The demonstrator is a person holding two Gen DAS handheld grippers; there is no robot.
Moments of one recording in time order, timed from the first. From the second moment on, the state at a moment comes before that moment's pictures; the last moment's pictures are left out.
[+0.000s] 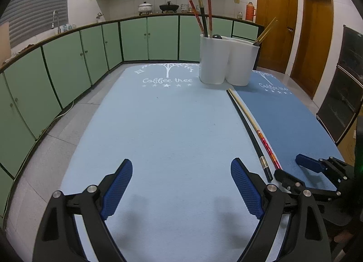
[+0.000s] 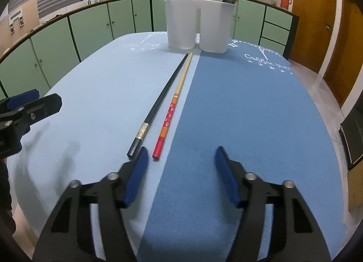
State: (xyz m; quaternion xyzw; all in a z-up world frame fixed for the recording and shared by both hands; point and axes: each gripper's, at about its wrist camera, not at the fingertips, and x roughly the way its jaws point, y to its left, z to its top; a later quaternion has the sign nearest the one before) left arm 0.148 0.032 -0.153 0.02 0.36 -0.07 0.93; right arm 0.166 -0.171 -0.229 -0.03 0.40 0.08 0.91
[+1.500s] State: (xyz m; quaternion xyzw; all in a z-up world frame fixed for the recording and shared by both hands) left arm 0.148 -0.075 -0.193 0.04 0.39 -0.12 0.91; right arm 0.135 -0.263 -0.208 0.05 0.36 0.06 0.93
